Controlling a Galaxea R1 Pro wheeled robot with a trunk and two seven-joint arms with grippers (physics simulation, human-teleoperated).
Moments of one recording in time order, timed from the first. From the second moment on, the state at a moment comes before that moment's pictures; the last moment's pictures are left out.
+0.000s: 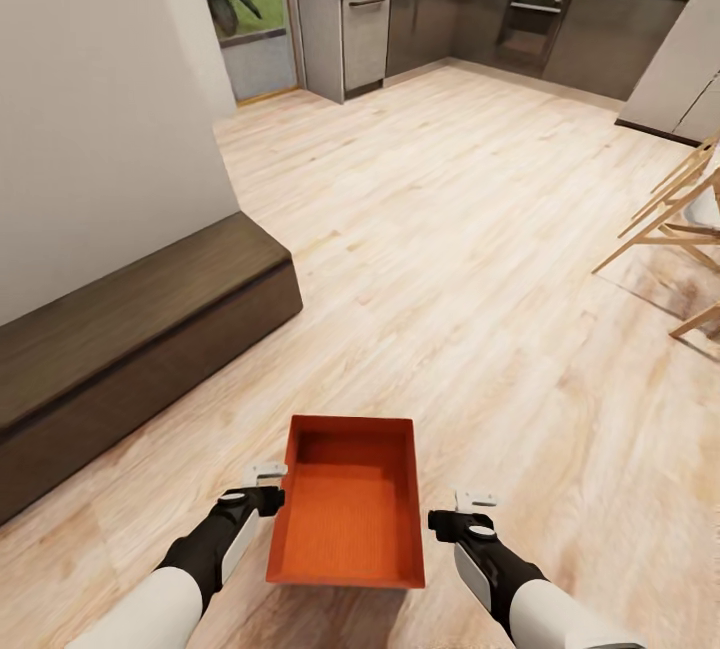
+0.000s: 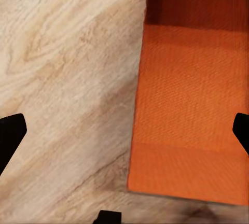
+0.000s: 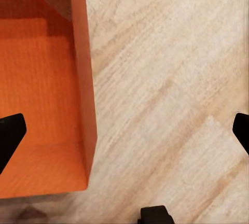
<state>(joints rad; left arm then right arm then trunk) -0.63 -0.07 -0.03 -0.47 0.06 0.28 0.18 -0.65 0.09 0.05 -0.23 -0.10 0.04 -0.19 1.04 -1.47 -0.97</state>
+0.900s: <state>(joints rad) -0.63 -0.06 -0.03 -0.45 0.06 0.26 0.18 -0.65 0.15 0.05 -0.20 -0.08 -0.03 -0.14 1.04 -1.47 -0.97</state>
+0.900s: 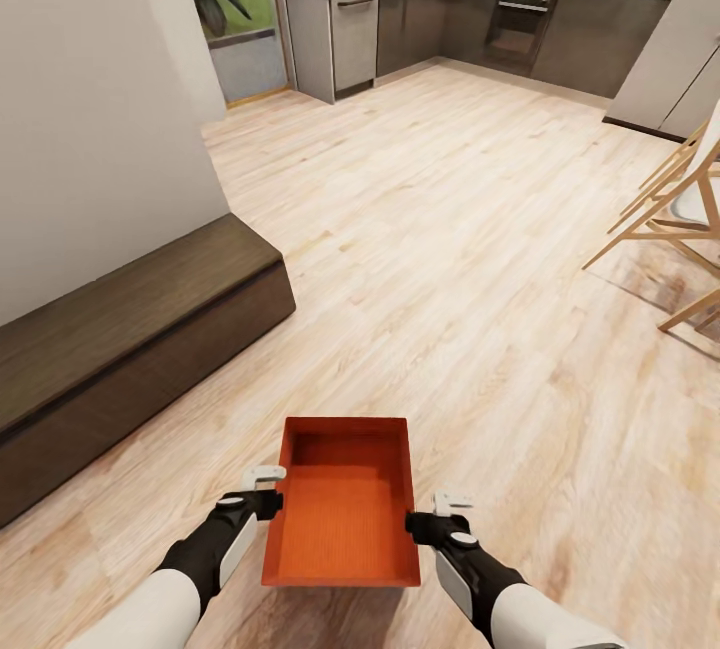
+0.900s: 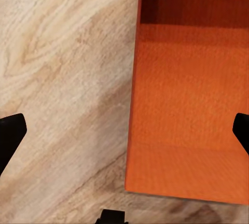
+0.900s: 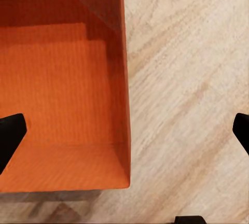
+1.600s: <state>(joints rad) -0.63 -0.06 -0.03 -0.35 0.07 0.21 0.18 -0.65 0.14 0.05 -0.20 -0.08 -0.02 -0.10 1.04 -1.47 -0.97</state>
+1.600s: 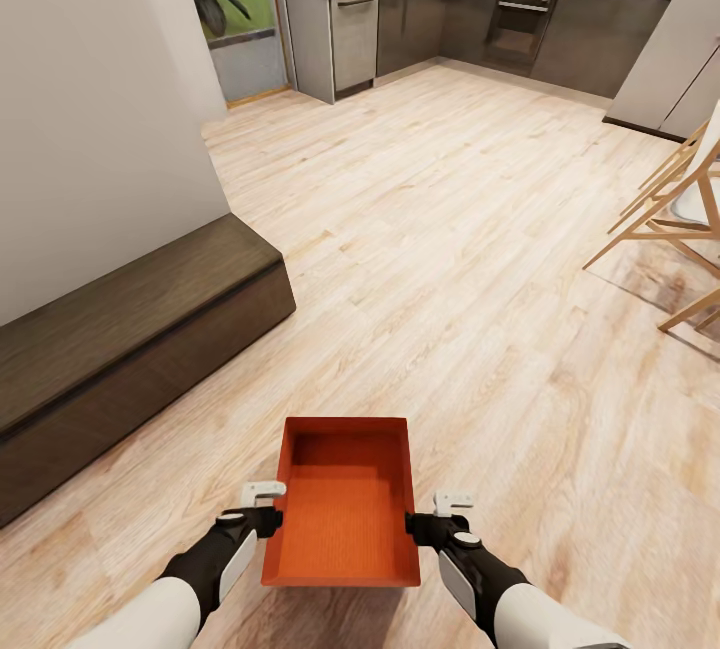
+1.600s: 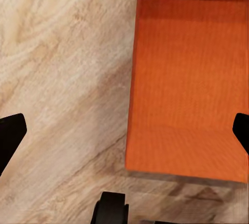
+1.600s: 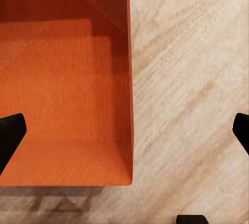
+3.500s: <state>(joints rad) -0.63 -0.06 -0.02 -0.36 0.07 0.16 0.19 -0.65 0.13 0.05 -0.20 -0.08 -0.03 -0.10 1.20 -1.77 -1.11</state>
